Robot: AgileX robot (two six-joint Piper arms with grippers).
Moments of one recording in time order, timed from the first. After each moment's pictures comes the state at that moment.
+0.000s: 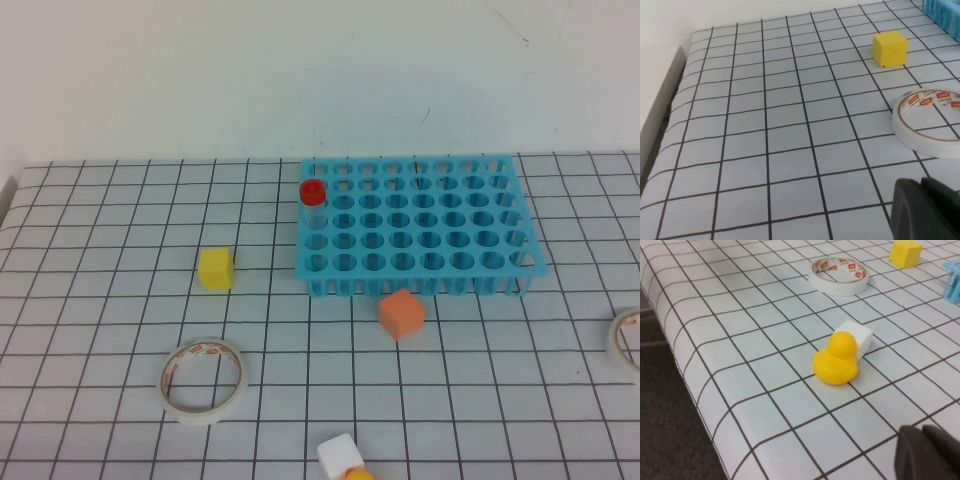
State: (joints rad) right arm 0.85 0.45 0.03 1.67 0.10 -1.81; left arm -0.07 -0.01 0.02 -0.13 0.35 0.15
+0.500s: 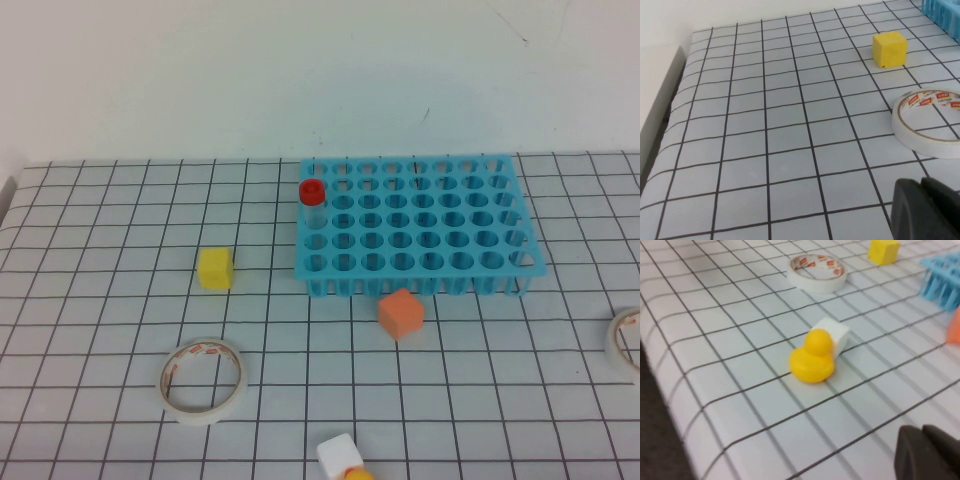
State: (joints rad) right arm 0.85 0.45 0.02 1.74 0.04 -1.90; left arm -0.07 -0.01 0.02 -0.14 0.35 0.15
